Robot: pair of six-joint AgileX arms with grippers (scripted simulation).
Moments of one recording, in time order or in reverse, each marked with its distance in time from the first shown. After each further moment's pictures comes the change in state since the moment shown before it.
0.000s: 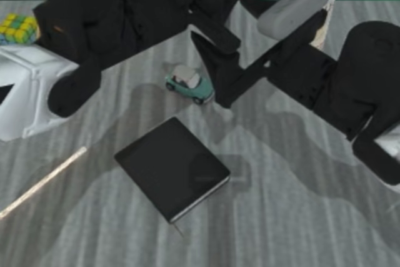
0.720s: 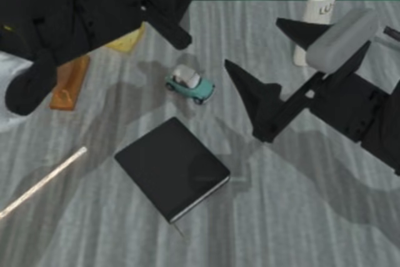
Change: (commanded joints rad) left arm 0.130 -0.071 -0.065 -0.010 0.112 0.006; right arm -0.030 -0.229 -0.207 -0.022 -0.038 0.001
